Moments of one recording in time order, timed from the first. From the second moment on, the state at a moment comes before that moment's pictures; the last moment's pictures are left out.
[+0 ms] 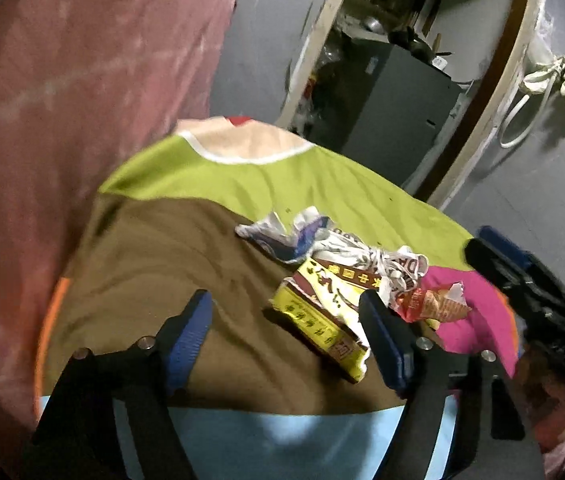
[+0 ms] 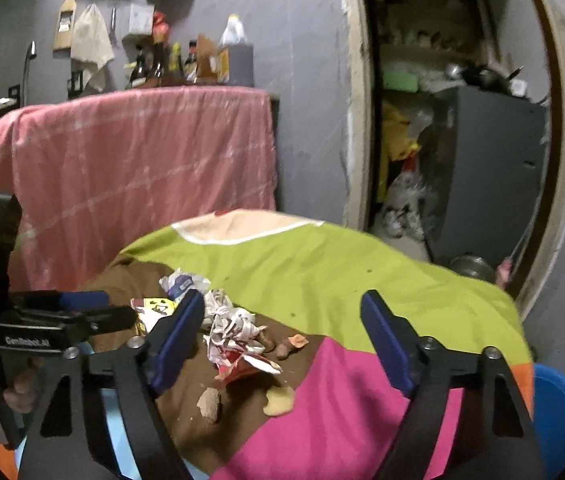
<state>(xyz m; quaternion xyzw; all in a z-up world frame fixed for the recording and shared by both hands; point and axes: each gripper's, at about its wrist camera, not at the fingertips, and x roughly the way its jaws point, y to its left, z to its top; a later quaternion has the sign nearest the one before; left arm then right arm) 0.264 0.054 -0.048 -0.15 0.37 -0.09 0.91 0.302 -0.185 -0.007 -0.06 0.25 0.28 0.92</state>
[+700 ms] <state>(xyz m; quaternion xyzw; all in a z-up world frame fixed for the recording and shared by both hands) 0.269 0.054 -0.039 -0.21 0.39 -0.11 0.89 0.322 -0.147 -0.034 -0.11 0.34 0.35 0.87</state>
